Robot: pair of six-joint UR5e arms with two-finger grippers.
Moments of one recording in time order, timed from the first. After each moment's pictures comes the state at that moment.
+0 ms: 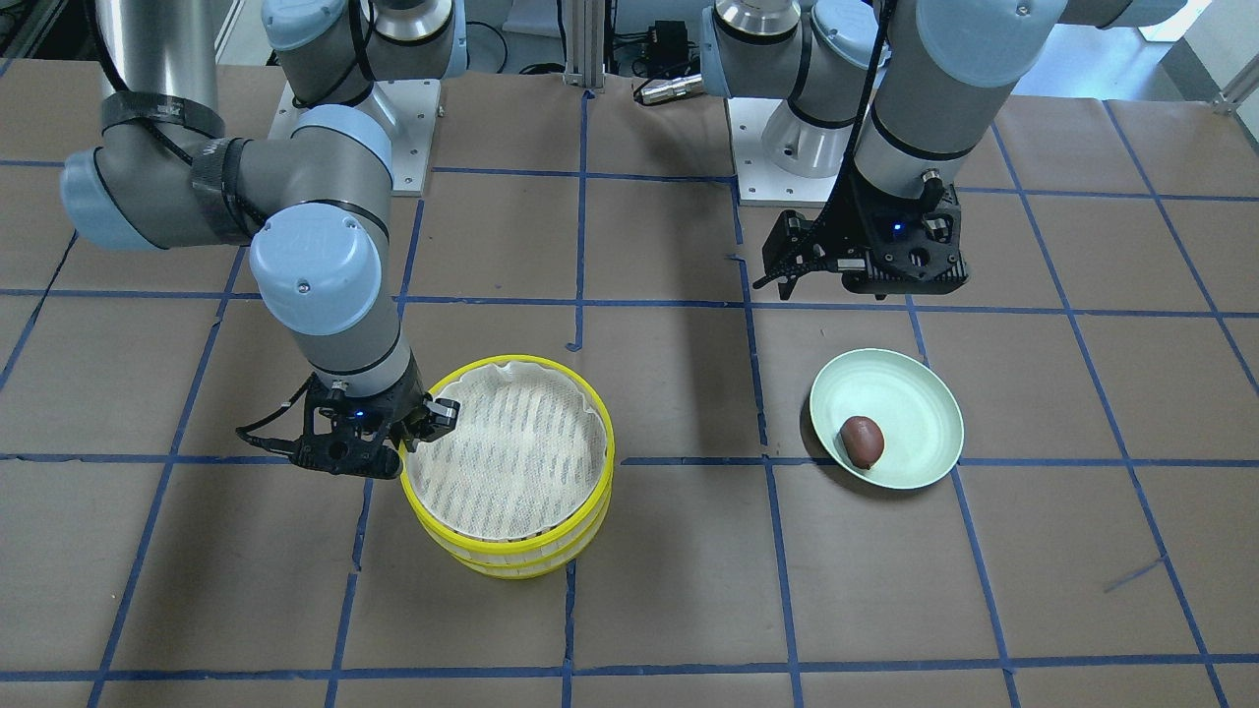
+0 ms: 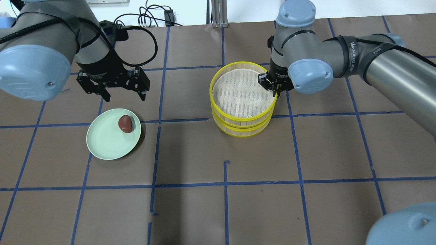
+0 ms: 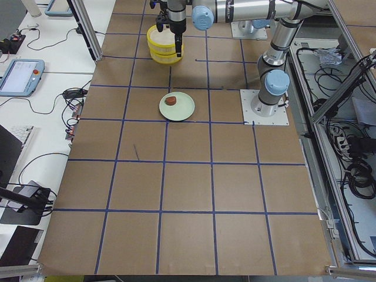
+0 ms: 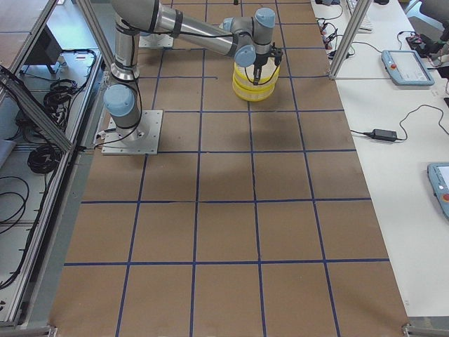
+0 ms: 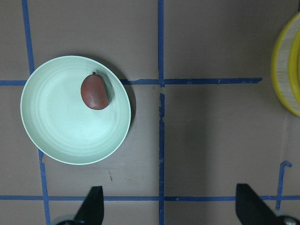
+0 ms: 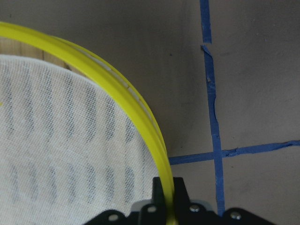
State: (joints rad) left arm -1.58 -1.60 -1.67 -1.48 1.59 -0.01; right arm 1.69 -1.21 1.67 -2.02 -1.60 0.24
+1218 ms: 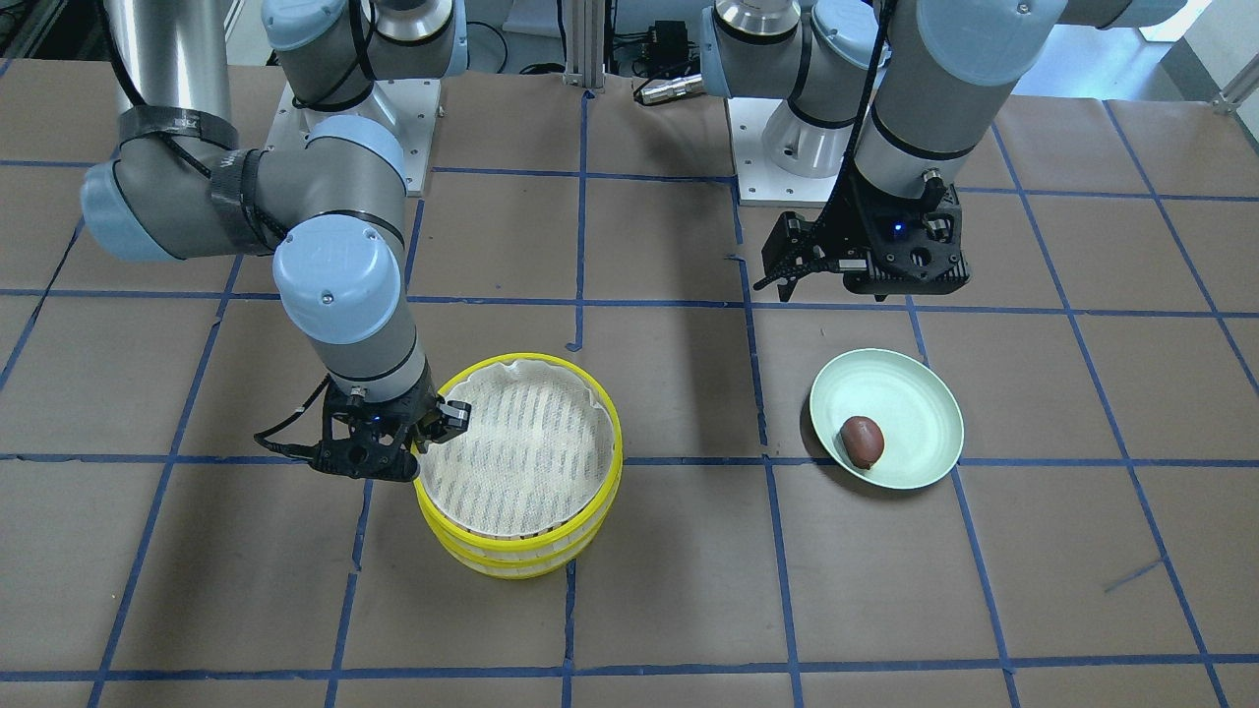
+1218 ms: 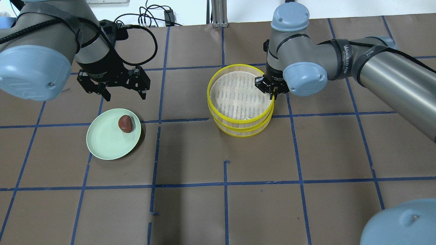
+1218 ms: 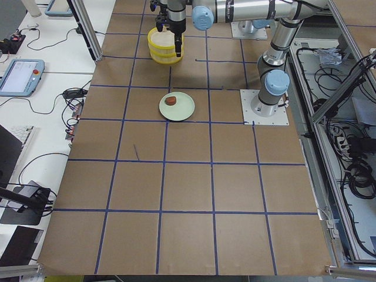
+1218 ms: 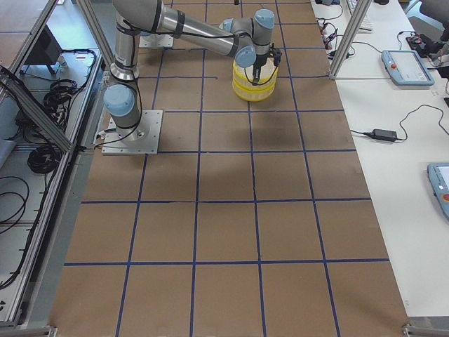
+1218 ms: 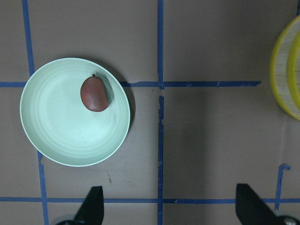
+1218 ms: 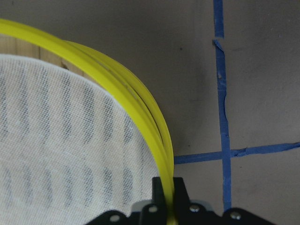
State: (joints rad) left arm -1.58 -1.60 -1.67 -1.47 1.58 -0.02; right arm 1.71 -1.20 1.67 -2.03 -1.60 0.23
